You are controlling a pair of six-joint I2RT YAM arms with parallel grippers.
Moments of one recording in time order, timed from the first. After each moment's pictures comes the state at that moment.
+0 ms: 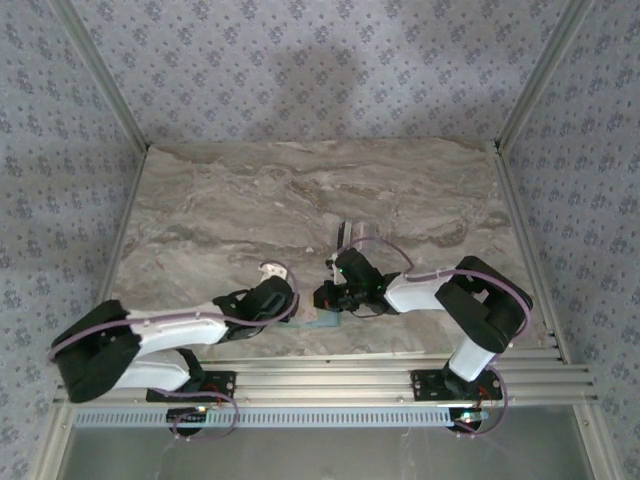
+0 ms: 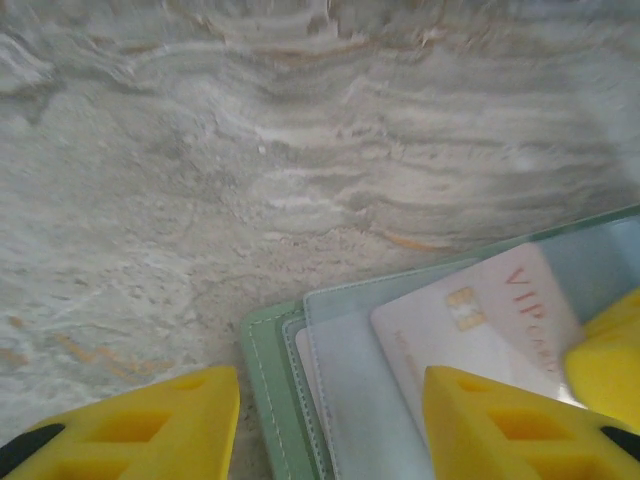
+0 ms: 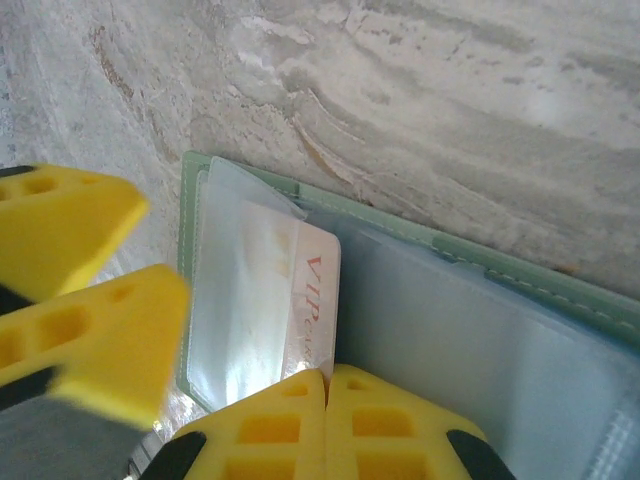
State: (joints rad) left arm -0.99 1.22 0.42 -0.07 -0.35 -0.64; right arm 0.85 1.66 0.63 0.22 -0.41 0.88
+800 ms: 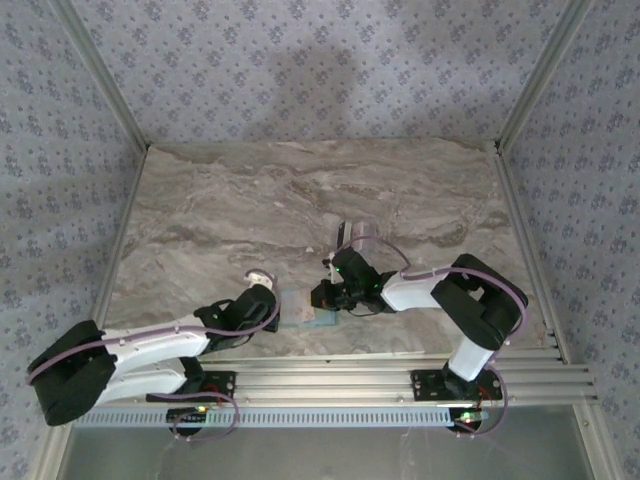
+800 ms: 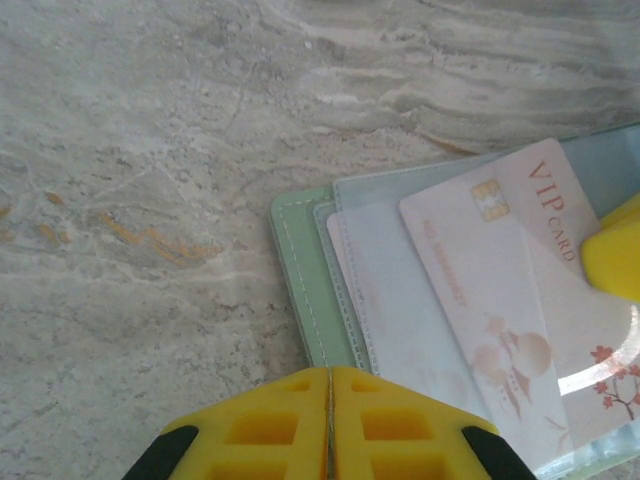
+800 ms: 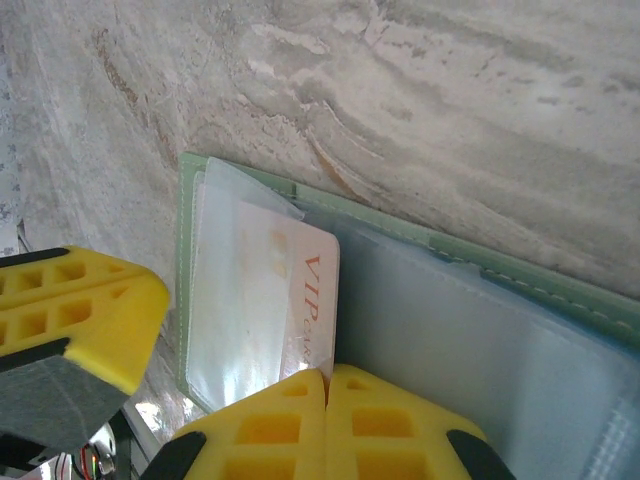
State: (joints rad) left arm -0.96 1.08 0.30 -0.09 -0.25 -0.67; right arm 0.85 1.68 0.66 0.23 -0.41 0.88
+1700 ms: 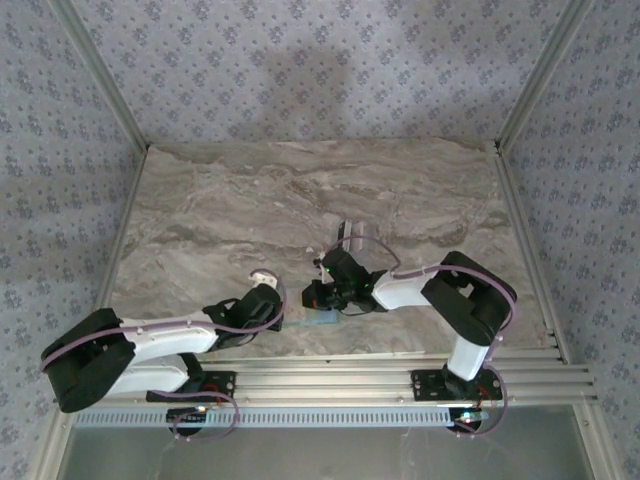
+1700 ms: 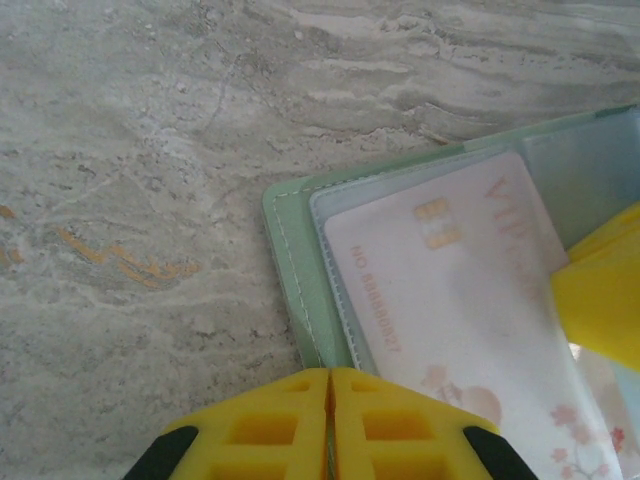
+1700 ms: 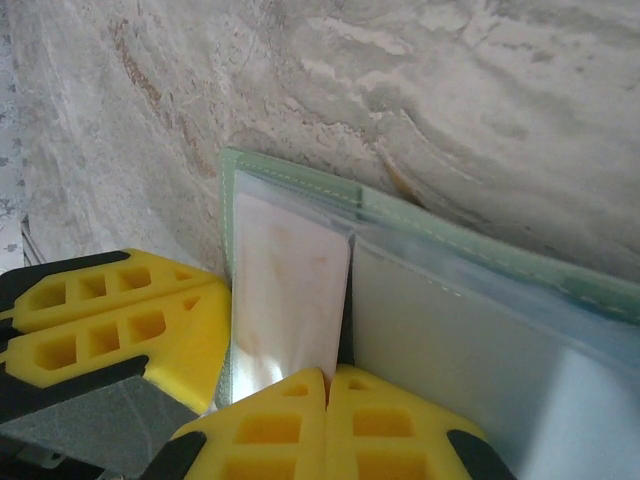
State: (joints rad) left arm -0.96 1.19 0.30 0.01 -0.25 -0.67; right arm 0.90 1.74 0.73 0.24 -0.39 0.90
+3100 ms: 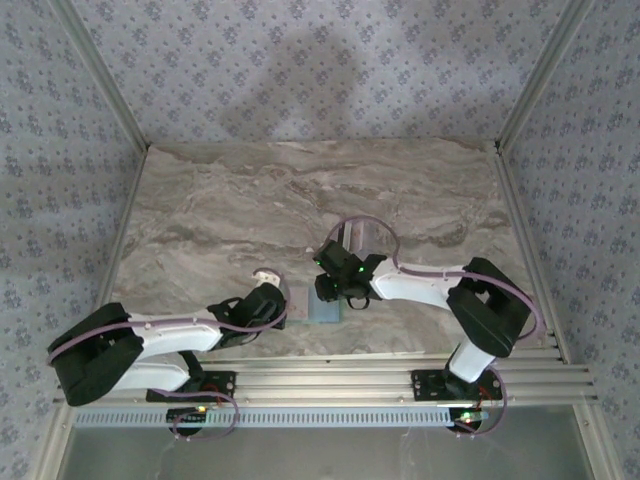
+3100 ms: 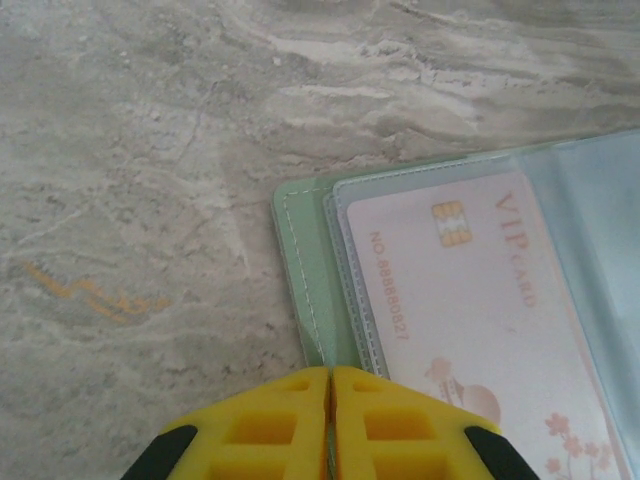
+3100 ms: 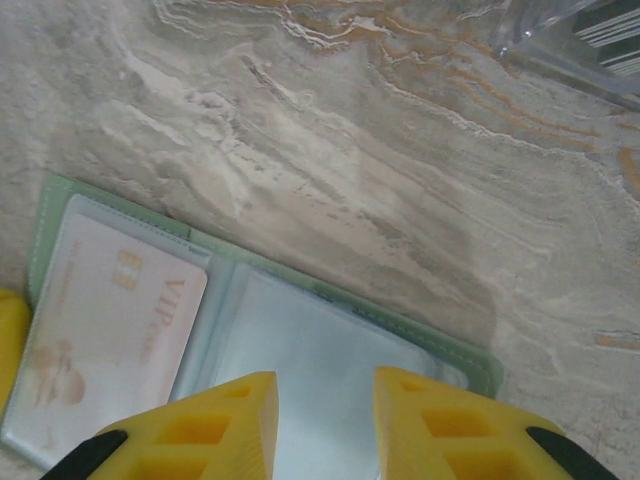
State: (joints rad) left arm -0.97 1.24 0.31 0.06 -0.27 -0.67; right arm 0.93 1.65 0.93 -0.35 0.06 0.59
